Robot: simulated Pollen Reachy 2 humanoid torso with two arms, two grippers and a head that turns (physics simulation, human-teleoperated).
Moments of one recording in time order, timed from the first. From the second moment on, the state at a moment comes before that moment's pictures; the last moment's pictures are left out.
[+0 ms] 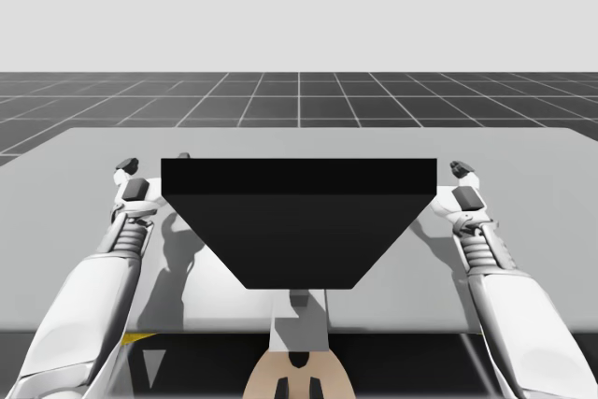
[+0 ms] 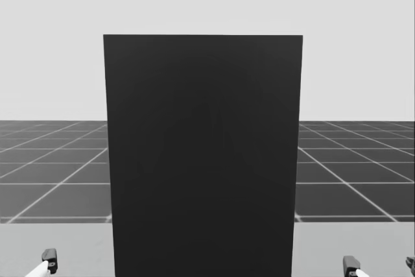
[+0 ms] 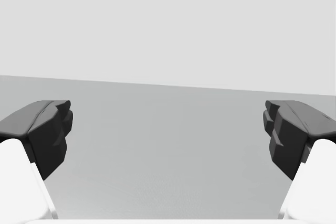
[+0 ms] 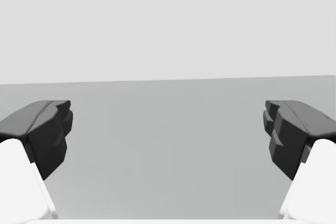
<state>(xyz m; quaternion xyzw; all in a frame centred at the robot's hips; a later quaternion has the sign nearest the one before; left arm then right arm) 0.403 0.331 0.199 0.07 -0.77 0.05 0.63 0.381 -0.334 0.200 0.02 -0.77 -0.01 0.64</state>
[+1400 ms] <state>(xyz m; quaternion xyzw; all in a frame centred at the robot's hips) 0.353 0.286 0.183 -0.21 -0.64 -0.32 0.66 0.372 -0.269 0.149 0.30 -0.66 0.24 0.64</state>
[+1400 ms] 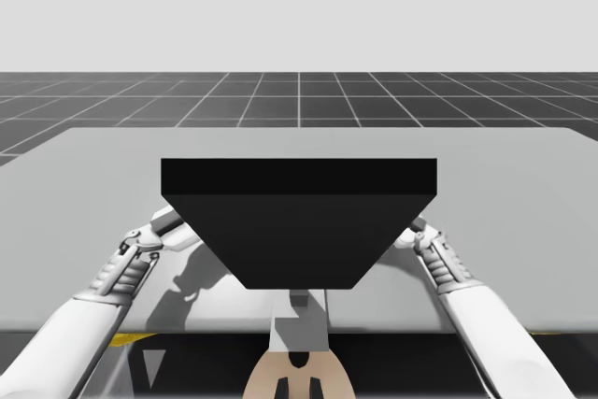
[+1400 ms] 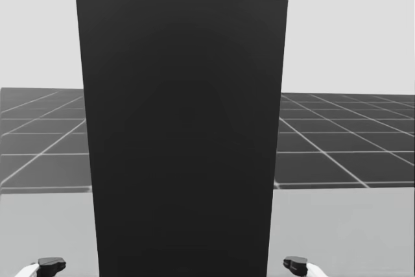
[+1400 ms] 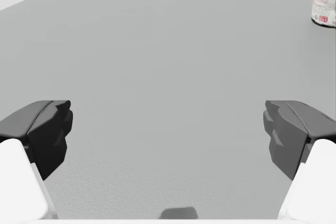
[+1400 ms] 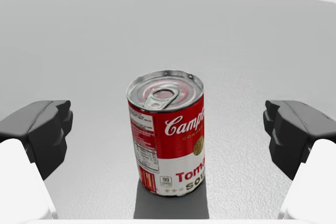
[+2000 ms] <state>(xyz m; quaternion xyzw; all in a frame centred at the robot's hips) 0.352 0.282 0.184 -0.20 -0.65 -0.33 0.66 0.420 -0.229 0.103 0.27 -0.67 0.27 0.64</state>
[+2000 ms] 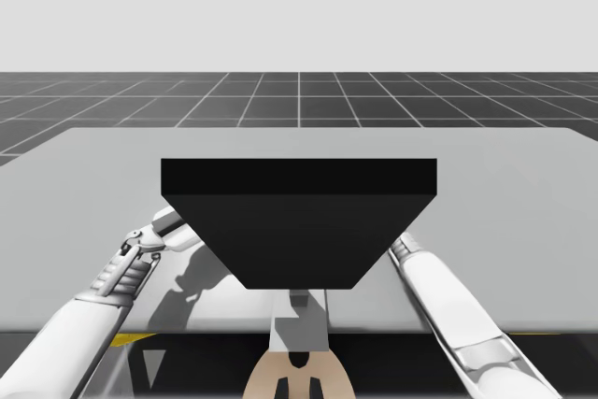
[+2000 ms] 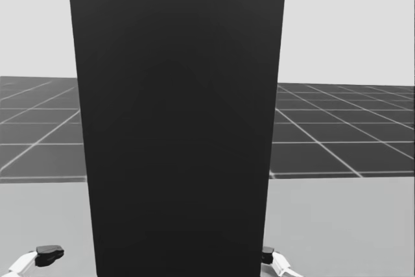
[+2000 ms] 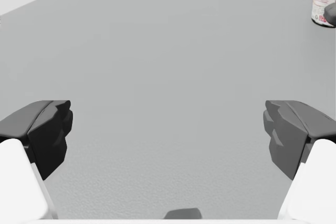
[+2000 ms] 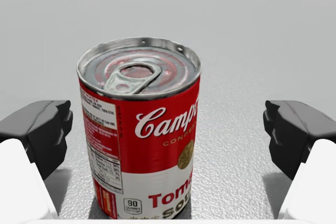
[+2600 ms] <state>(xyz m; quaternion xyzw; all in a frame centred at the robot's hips) 0.352 0.283 0.185 -0.20 -0.65 -0.32 0.66 0.417 -0.210 0.096 0.22 -0.67 0.26 0.65</state>
